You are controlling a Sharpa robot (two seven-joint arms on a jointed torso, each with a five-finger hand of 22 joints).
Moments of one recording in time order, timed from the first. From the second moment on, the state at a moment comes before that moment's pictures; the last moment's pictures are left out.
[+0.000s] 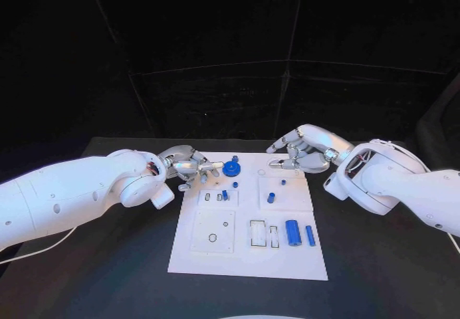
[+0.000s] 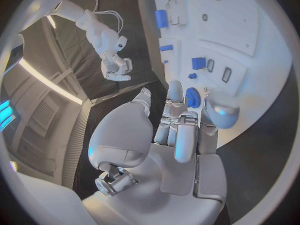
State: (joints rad) left arm 1.27 -0.86 -0.09 1.46 -0.59 -0.04 -0.12; left_hand 1.09 0.05 -0.04 0.21 0.05 0.99 0.11 0.33 0.21 1.14 0.03 0.80 0.65 1.47 -0.03 1.56 1.31 0.11 1.41 0.07 1.20 0.98; right arm 1.27 -0.90 -0.02 1.64 -1.14 -0.32 0.11; right_hand 1.38 -0.04 0.06 0.14 0.18 0.94 0.17 0.09 0.08 1.29 0.09 1.06 1.11 1.47 0.03 1.57 1.31 0.05 1.39 0.14 1.43 1.27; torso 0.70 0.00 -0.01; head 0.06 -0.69
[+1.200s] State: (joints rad) left arm 1.36 -0.58 -0.16 1.24 -1.03 0.26 -0.44; left_hand 1.05 0.10 -0.22 0.28 0.05 0.91 0.06 0.61 0.47 1.25 0.00 1.18 1.06 1.47 -0.06 1.57 1.31 0.08 1.44 0.05 1.37 1.23; right arm 1.28 -0.89 -0.02 1.59 -1.05 -0.29 0.10; right_hand 1.40 -0.04 0.05 0.13 0.20 0.95 0.16 0.10 0.08 1.29 0.08 1.05 1.10 1.47 0.03 1.57 1.31 0.05 1.37 0.14 1.41 1.24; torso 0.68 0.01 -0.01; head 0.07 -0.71
